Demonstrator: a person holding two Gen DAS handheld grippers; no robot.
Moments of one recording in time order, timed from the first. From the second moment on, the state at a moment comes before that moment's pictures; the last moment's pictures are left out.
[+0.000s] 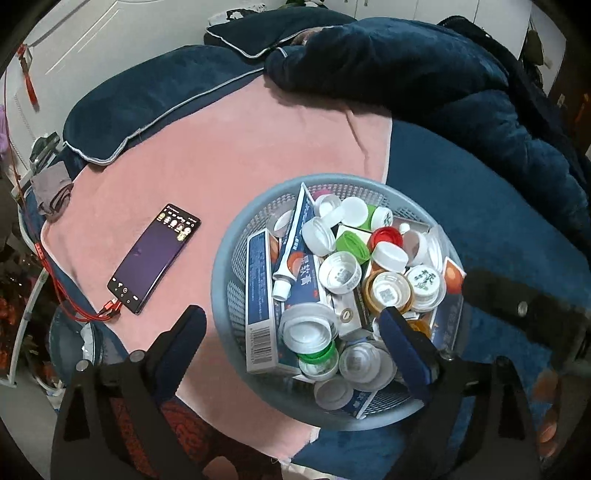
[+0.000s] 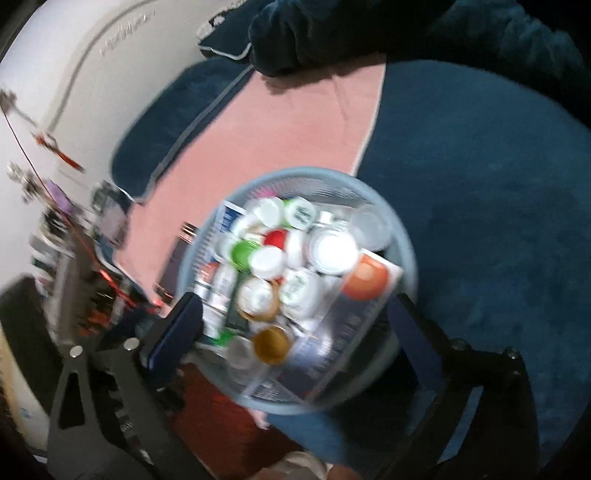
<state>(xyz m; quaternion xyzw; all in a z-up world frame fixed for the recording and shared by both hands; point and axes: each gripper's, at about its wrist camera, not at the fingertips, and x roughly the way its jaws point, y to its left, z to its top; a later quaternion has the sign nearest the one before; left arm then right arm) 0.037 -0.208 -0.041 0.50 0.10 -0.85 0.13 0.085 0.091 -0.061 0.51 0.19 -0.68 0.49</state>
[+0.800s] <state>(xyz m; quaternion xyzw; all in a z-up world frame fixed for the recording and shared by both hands) 0.037 -0.209 -0.041 0.50 0.10 -0.84 0.15 0.076 0.112 -0.073 0.50 0.24 -0.69 0.46</state>
